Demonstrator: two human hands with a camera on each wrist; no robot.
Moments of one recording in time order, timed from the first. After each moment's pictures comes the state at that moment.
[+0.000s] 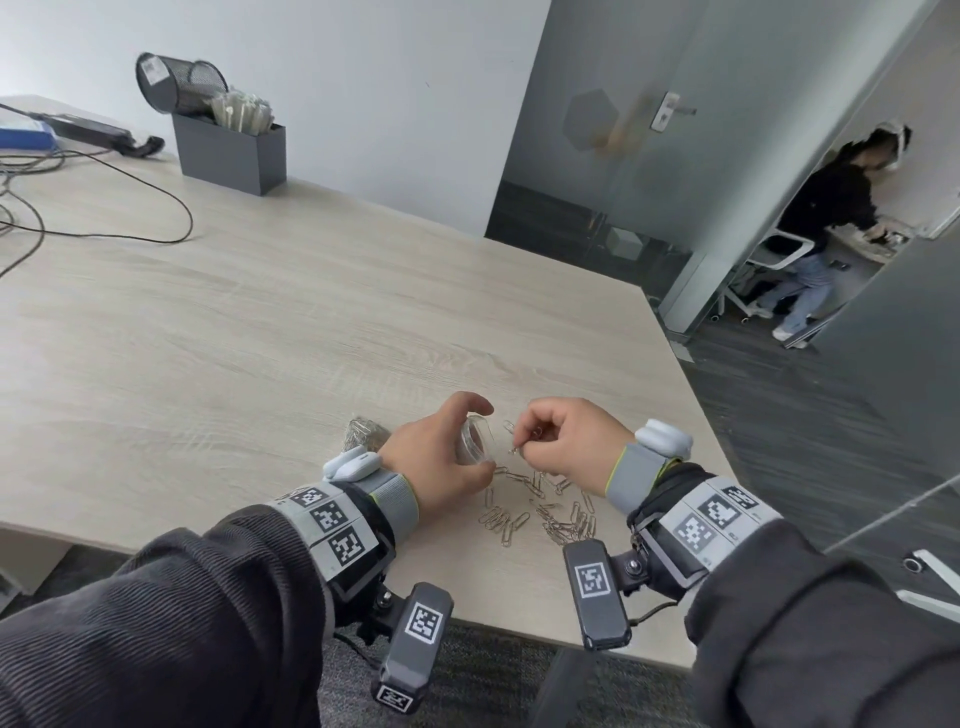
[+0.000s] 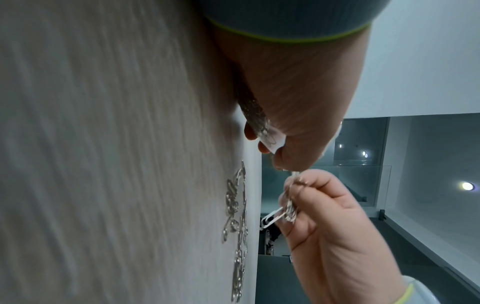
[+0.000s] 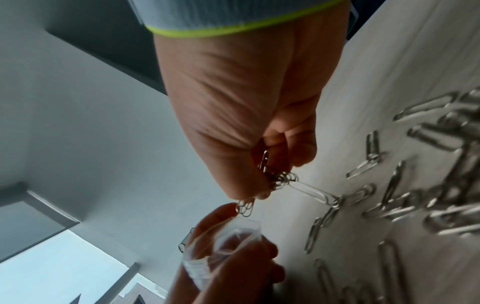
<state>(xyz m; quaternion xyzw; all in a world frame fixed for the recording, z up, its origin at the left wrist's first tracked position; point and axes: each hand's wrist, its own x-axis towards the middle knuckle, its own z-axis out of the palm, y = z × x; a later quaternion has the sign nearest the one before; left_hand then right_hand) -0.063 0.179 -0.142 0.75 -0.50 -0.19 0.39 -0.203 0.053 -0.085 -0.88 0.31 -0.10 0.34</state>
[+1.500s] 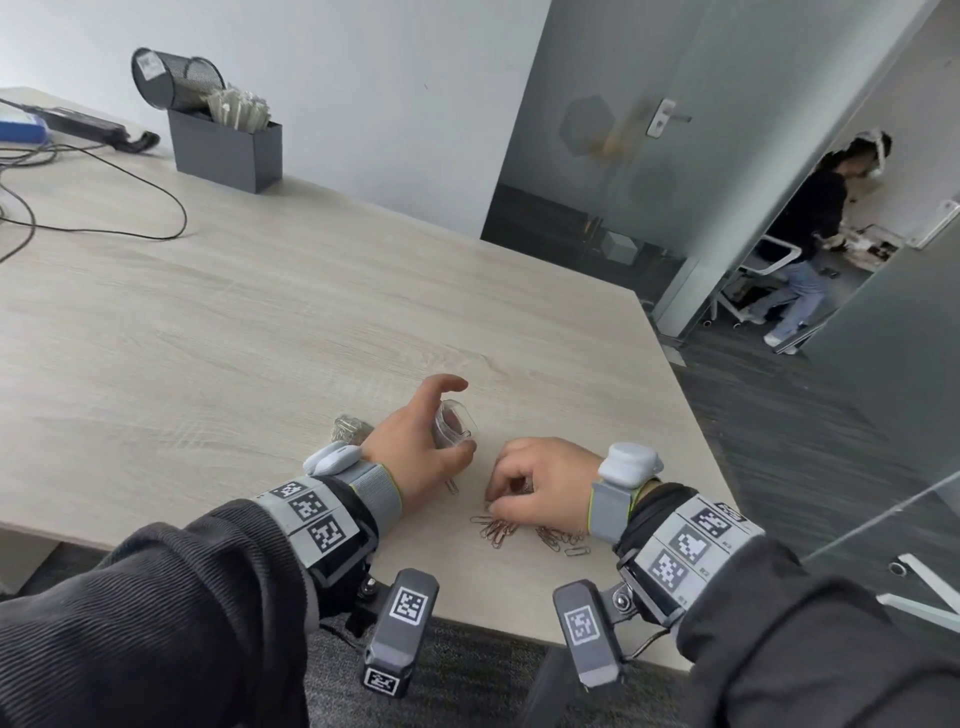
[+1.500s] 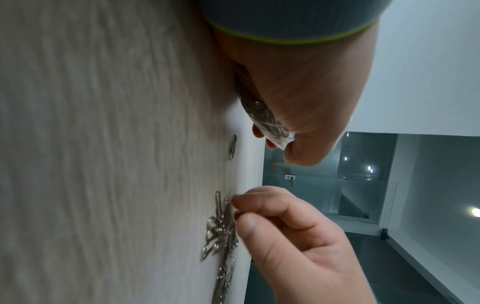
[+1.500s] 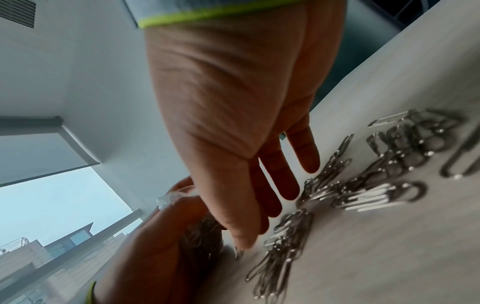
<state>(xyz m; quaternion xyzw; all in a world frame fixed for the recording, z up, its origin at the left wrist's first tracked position) -0.050 0.178 -0.147 0.74 -0.45 -0.19 0.47 -0.209 0.064 -0.095 -0.96 0.16 0.07 0.20</state>
